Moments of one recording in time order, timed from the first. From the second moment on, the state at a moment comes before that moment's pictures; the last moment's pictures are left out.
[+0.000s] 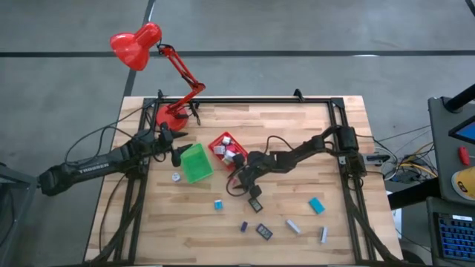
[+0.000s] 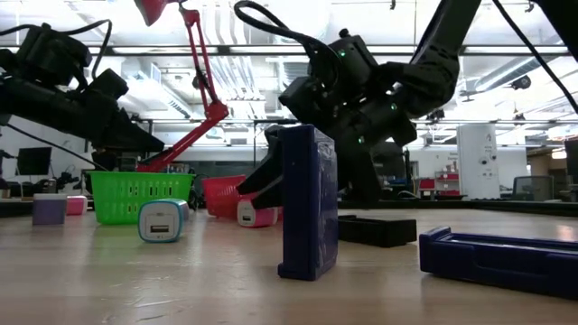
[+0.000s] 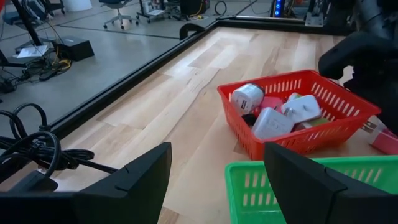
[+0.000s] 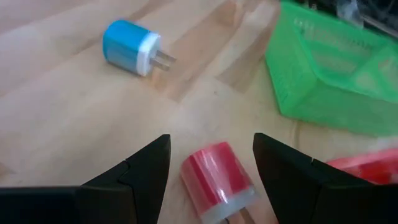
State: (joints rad) left arm 0.46 0.37 0.01 0.06 0.03 0.07; right arm 0.01 2.06 0.96 0.56 -0.25 -0.45
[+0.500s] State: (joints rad) left arm 0.46 0.37 0.01 0.06 0.02 0.07; right arm 0.01 2.07 0.96 0.53 -0.20 -0.42
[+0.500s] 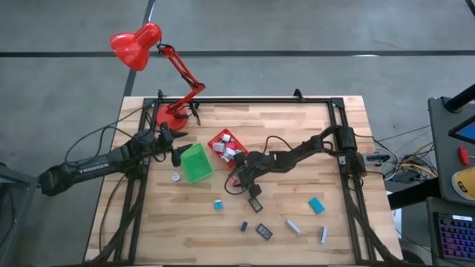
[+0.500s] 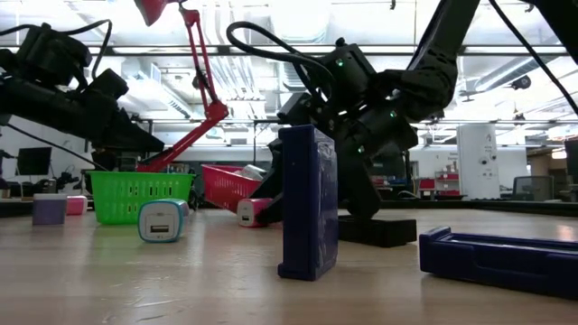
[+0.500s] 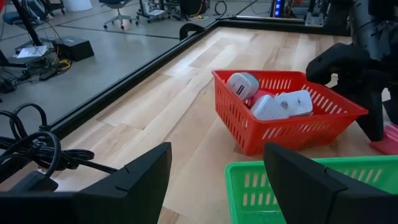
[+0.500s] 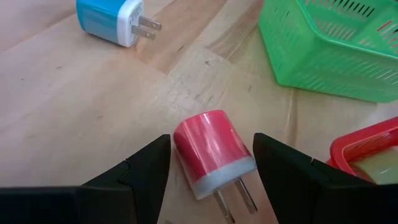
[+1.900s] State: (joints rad) left arm 0.46 0.37 0.01 0.06 0.02 0.07; right arm 0.02 1.96 0.97 0.48 -0.24 -0.42
